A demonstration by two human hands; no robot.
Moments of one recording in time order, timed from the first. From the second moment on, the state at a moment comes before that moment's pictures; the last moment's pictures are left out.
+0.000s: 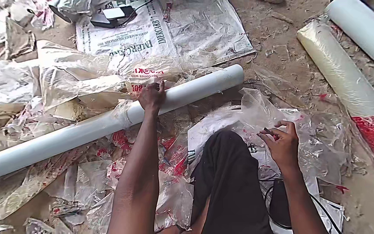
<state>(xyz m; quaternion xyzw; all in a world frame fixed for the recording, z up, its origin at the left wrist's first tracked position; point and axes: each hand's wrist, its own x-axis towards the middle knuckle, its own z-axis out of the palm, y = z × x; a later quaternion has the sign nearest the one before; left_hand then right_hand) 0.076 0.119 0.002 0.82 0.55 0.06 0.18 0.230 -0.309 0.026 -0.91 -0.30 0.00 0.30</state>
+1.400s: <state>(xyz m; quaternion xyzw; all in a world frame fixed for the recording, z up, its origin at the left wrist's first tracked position) 0.099 0.173 0.009 0.83 0.52 0.13 0.17 0.187 -0.314 0.006 -0.80 -0.27 0.08 0.52</state>
